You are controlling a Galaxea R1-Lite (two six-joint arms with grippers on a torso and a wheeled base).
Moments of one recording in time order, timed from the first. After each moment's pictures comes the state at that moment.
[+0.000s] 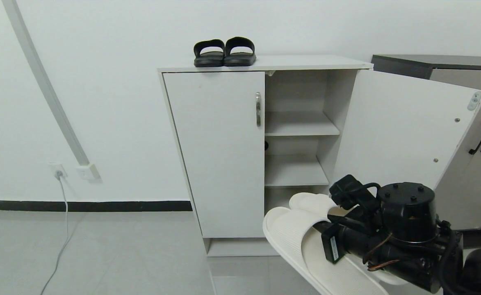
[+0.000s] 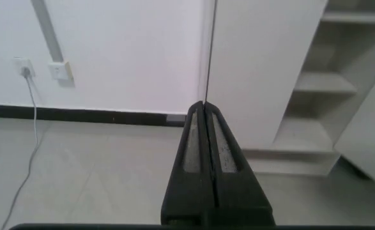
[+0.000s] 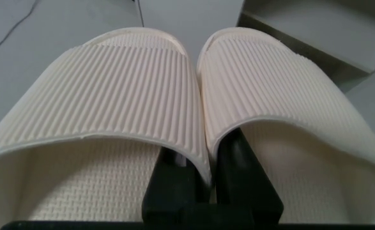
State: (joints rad) left arm 0.00 0.03 -0.02 0.00 0.08 -0.01; right arm 0.72 1.74 -0.55 -0.85 -0.10 0.01
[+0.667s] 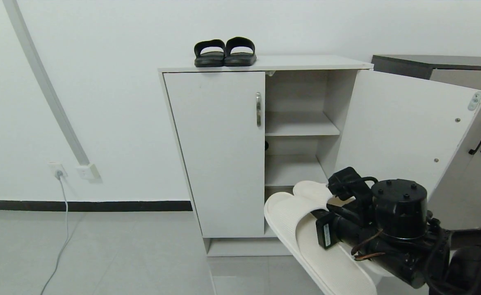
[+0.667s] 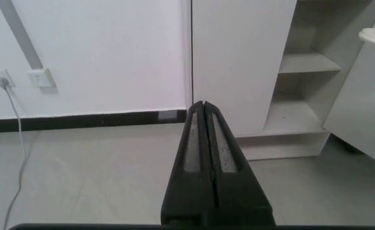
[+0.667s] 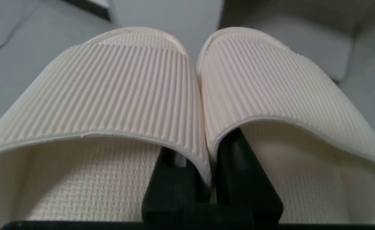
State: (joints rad) left arm 0.00 0.00 0.00 0.00 0.00 0.03; right arm 0.74 1.80 -0.58 -0.95 -0.26 0.04
